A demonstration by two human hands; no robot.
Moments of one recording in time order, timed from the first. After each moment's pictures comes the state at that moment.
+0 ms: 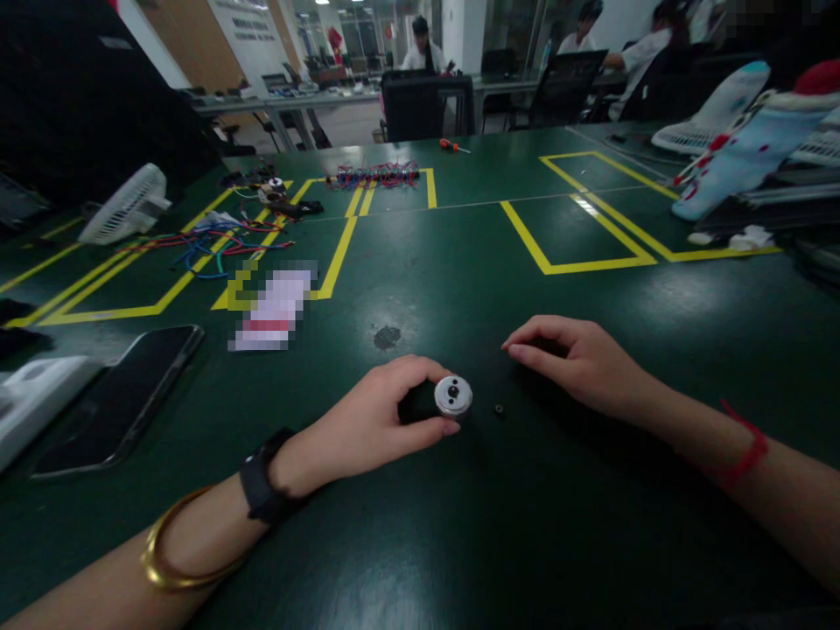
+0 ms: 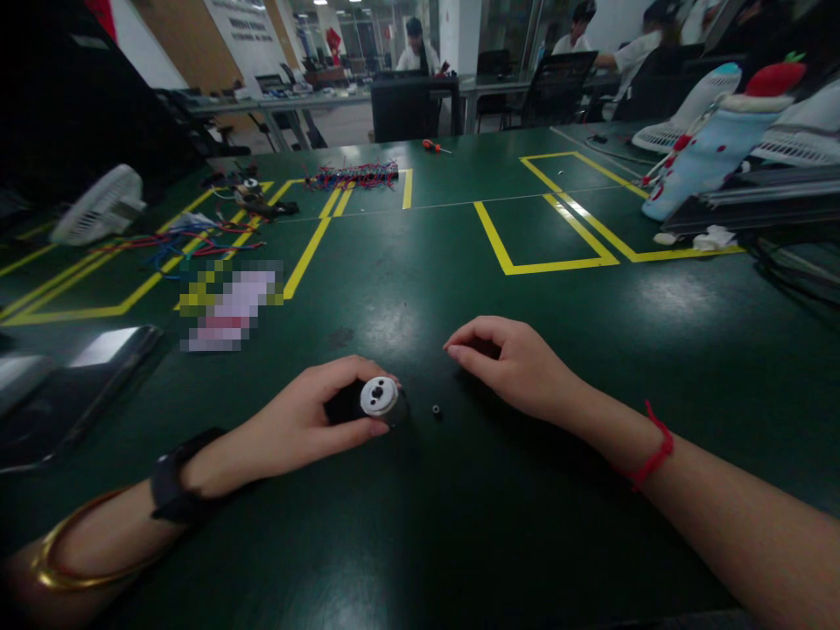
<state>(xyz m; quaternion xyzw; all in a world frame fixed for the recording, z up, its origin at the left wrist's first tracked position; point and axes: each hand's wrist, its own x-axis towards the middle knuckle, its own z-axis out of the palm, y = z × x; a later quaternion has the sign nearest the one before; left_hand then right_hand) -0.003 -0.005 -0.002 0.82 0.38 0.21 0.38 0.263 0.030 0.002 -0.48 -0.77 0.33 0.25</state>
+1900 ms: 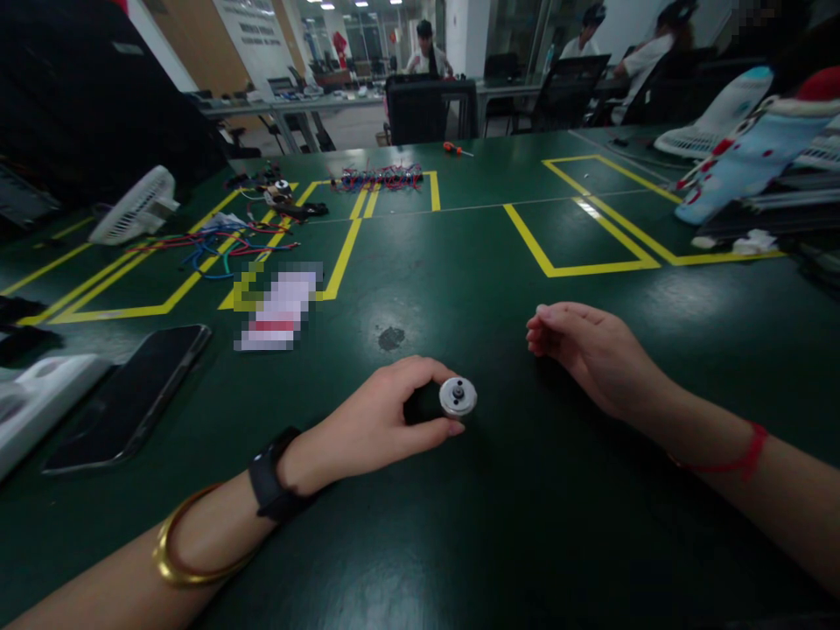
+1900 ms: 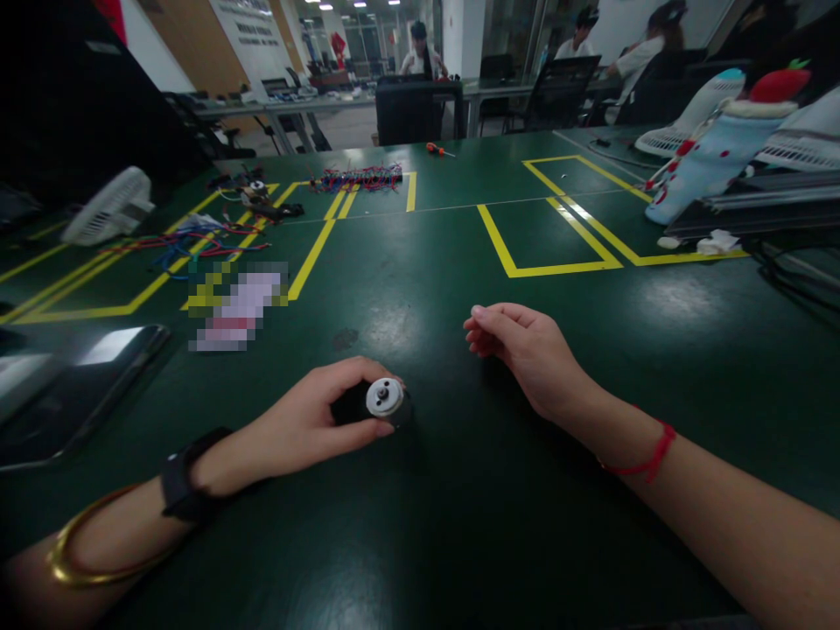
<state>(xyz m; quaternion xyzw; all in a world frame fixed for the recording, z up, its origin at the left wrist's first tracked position) -0.003 -0.005 -0.001 0.82 0.38 0.22 0.37 0.254 0.035 -0.004 -0.49 -0.46 0.57 0.47</state>
